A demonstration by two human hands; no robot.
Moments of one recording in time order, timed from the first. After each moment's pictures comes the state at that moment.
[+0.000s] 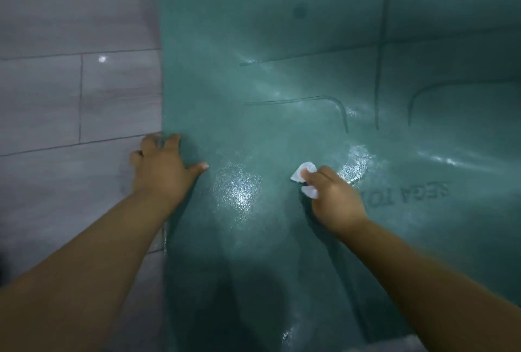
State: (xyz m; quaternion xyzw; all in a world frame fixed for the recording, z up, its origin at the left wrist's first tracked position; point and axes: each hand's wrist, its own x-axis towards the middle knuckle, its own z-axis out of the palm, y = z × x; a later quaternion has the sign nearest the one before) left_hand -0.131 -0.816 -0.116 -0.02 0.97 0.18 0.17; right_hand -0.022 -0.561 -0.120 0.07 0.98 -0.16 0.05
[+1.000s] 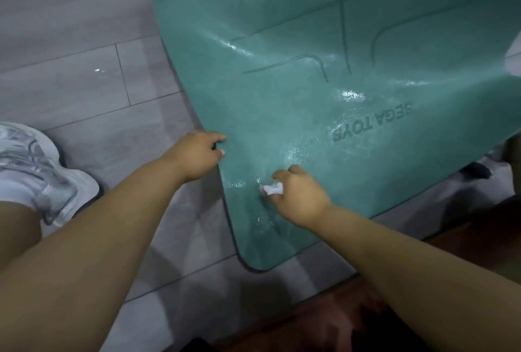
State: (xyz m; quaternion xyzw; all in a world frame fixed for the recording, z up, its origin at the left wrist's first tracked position) left_hand -0.020 -0.855 -0.032 0.19 0.91 0.21 0.30; right_hand 0.119 -0.694 -0.040 0.16 0.92 -0.27 0.21
